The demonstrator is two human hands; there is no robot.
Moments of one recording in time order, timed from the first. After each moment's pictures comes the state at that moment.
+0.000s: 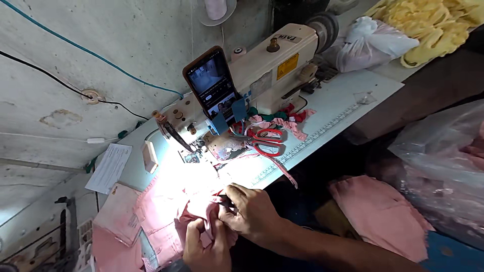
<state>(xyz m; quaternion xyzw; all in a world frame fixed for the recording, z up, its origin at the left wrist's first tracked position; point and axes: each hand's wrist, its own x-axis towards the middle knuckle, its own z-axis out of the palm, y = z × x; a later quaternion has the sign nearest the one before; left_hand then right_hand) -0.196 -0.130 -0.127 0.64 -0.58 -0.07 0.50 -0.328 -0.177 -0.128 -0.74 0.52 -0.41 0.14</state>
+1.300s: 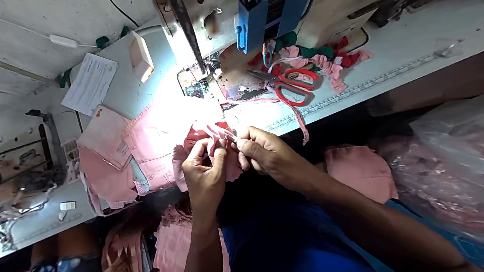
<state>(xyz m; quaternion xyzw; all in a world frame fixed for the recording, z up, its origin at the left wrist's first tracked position) -0.196 -0.147 -0.114 0.60 -0.52 -0.33 0.52 -0.361 -0.177 -0.100 -0.48 0.43 -0.29 0.70</state>
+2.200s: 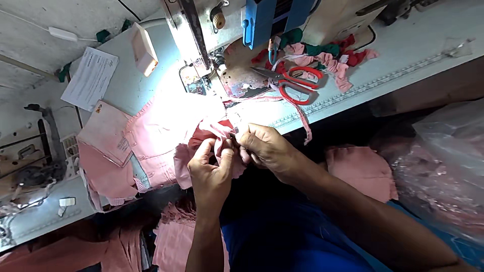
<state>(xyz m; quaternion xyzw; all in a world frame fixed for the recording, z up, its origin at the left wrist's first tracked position) -0.199 -0.144 -0.119 0.62 -0.54 -0.30 0.49 -0.350 -0.184 -0.112 -0.43 0.44 -0.33 0.72</state>
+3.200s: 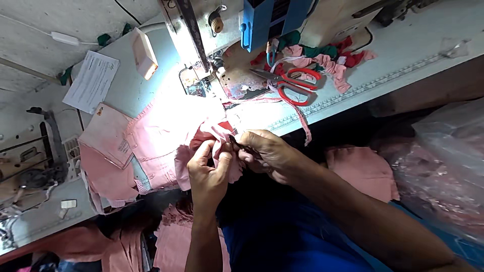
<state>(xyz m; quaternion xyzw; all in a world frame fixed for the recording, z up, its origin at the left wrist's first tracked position) -0.191 -0.145 -0.125 0.57 -0.55 -0.34 0.51 -0.353 -0.189 -0.116 -0.30 0.37 -0.29 0.83</state>
